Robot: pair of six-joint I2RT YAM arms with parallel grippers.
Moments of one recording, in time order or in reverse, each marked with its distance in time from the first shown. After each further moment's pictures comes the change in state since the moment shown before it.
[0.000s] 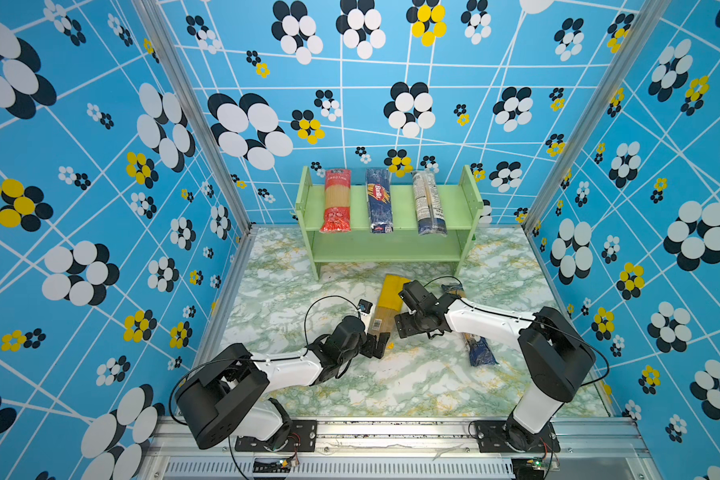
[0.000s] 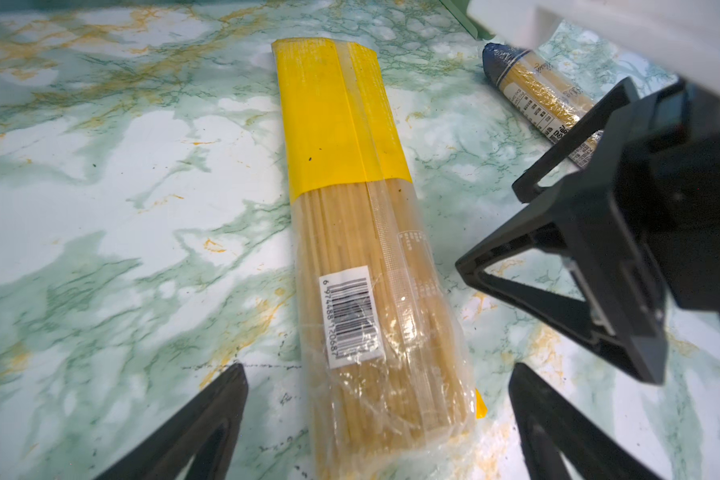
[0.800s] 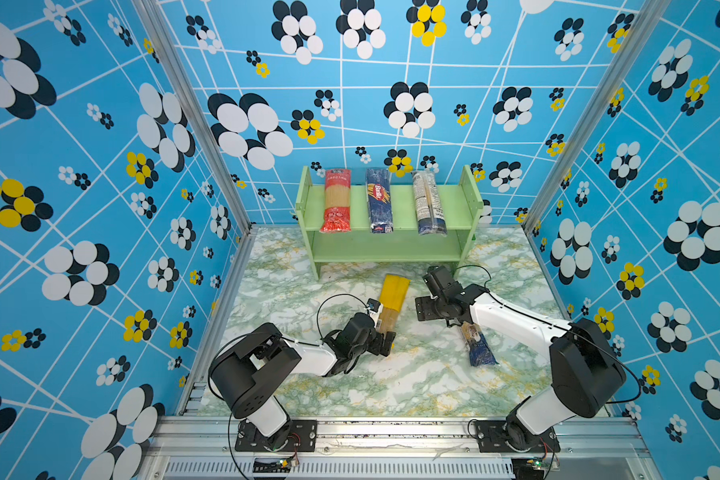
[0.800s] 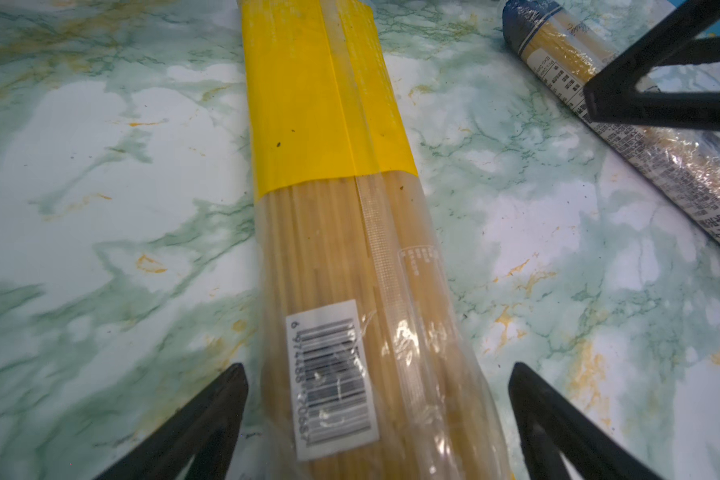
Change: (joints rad) left arm -0.002 0.208 0.091 0.074 0.011 -0.001; right arm -0.140 -0.125 -0.024 -0.024 0.062 -0.021
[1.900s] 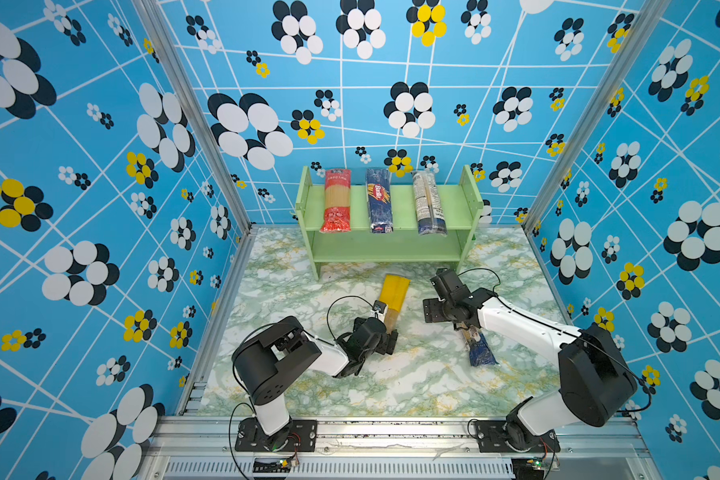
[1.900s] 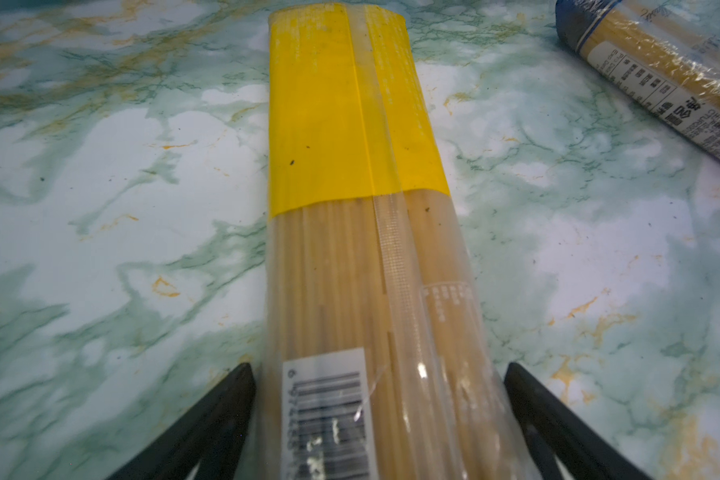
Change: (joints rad) left arm -0.073 0.129 0.035 0.084 -0.214 0.011; right arm -0.029 -0.050 -0.064 0.009 0.027 0.000
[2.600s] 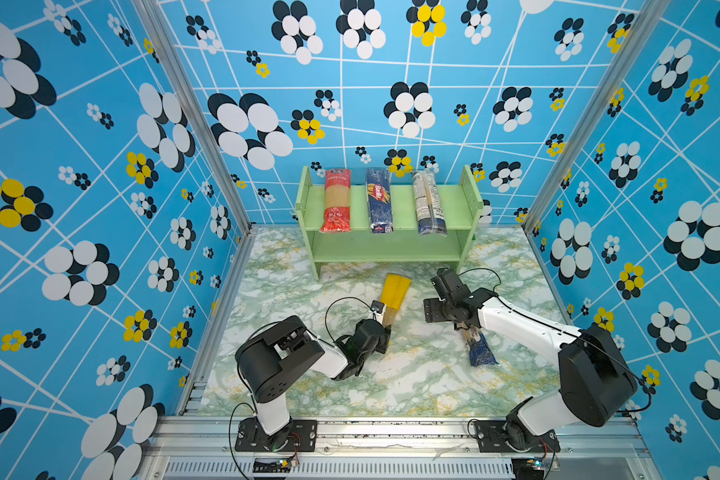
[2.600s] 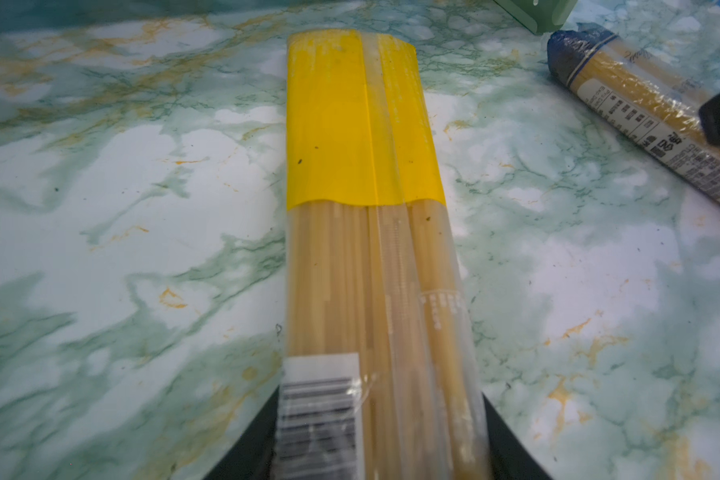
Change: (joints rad) left arm 0.000 0.018 -0.029 0.113 -0.015 -0.013; right arm -0.005 0.000 -0.001 0.000 0.015 0.001
